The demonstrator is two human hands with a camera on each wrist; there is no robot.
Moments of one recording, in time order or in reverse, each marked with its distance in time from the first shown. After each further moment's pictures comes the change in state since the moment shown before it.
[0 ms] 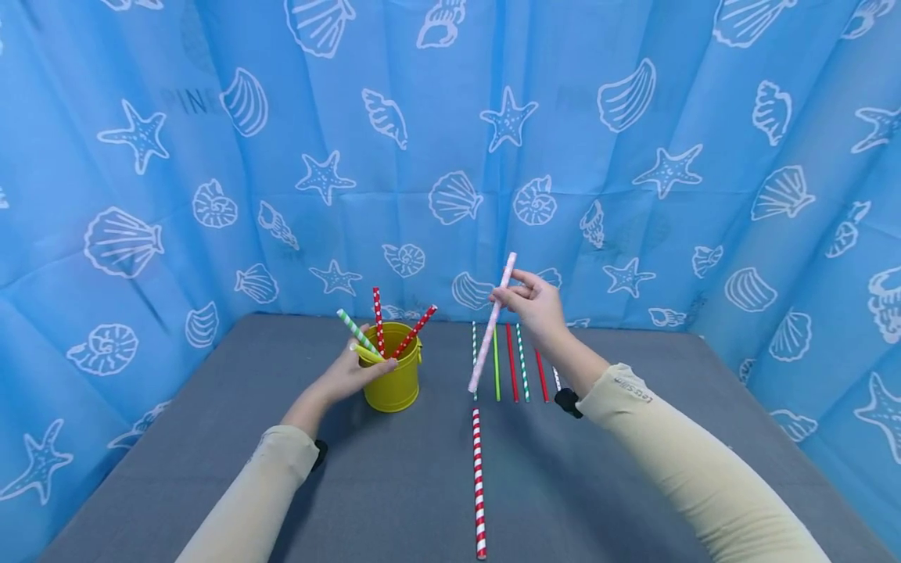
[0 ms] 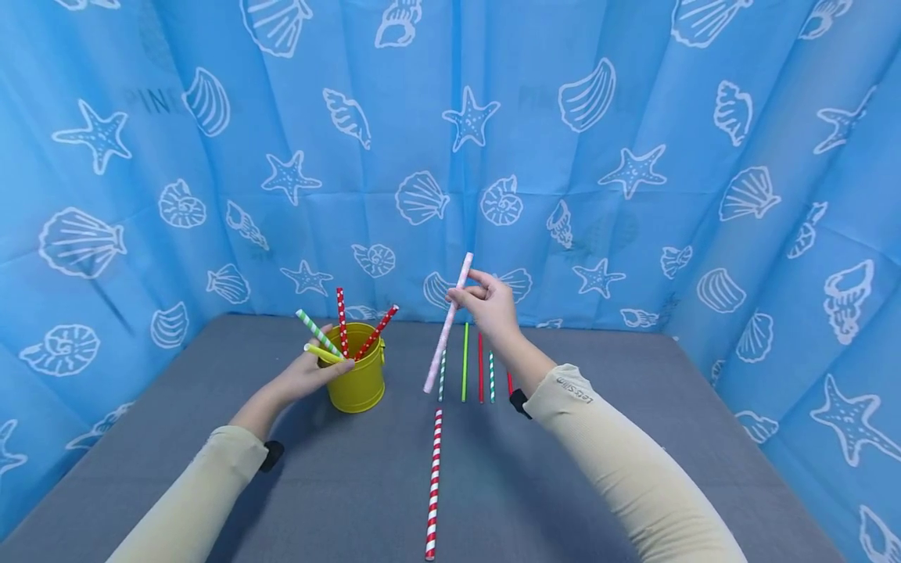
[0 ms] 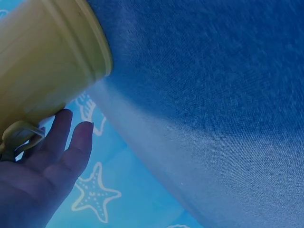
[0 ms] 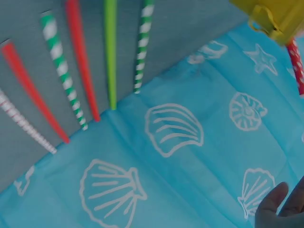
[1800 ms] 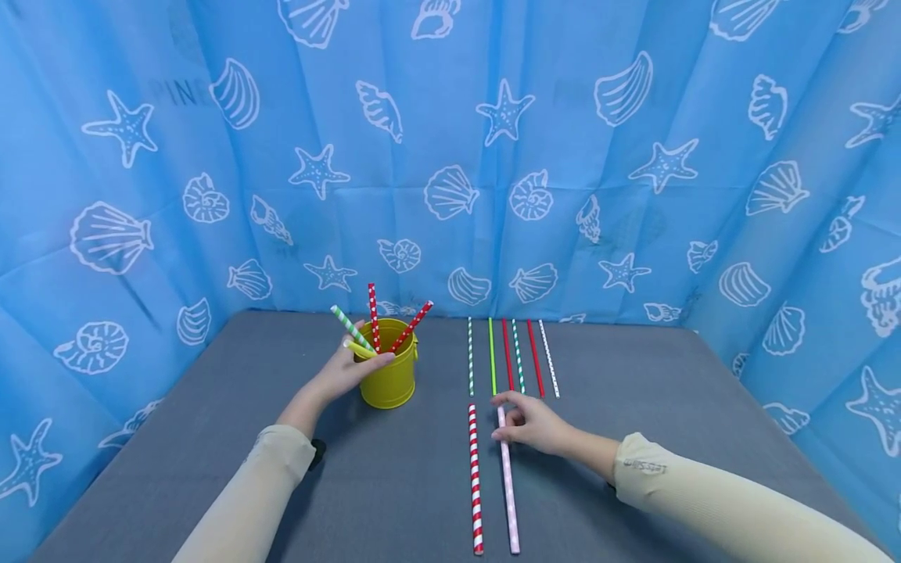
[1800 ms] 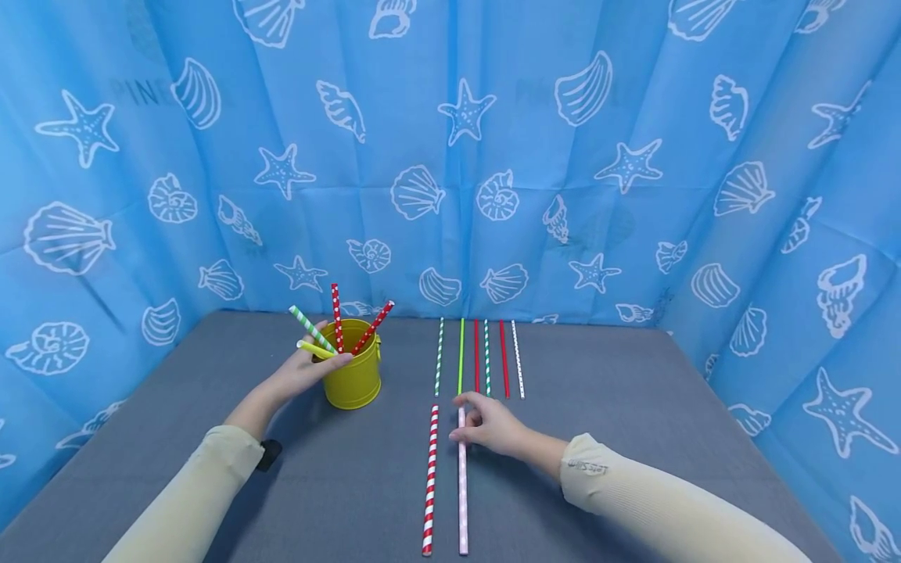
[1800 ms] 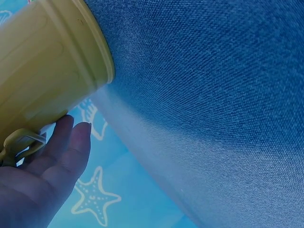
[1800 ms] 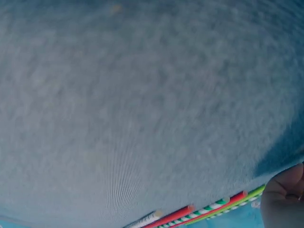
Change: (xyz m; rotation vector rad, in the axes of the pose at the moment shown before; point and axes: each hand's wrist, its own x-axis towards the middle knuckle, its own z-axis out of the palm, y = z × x) left_hand -0.002 0.002 0.002 -0.038 0.019 -0.057; right_hand -0.099 0.104 -0.023 -0.353 -0.580 0.066
